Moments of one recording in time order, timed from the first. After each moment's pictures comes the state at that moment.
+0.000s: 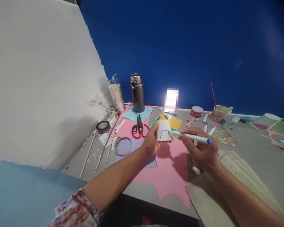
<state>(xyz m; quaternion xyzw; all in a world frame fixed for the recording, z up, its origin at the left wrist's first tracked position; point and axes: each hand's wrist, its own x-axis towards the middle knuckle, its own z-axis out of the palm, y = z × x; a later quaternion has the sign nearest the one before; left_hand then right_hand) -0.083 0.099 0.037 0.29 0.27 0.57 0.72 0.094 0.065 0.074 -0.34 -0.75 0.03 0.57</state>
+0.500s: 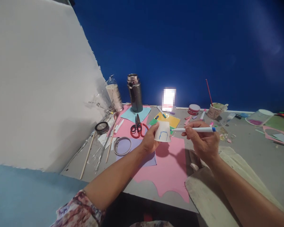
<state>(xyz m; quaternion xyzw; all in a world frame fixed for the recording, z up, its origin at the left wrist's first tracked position) -0.085 0.101 0.037 0.28 0.29 0.55 0.74 0.104 0.072 0.065 -0.37 -0.67 0.19 0.62</state>
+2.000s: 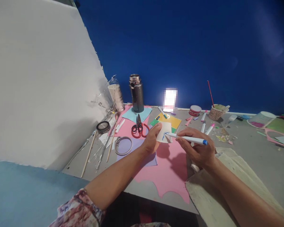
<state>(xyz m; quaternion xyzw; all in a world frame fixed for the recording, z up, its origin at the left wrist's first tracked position) -0.083 0.097 0.035 0.33 0.29 0.56 0.70 0.092 0.061 0.081 -0.28 -0.78 0.01 0.55</state>
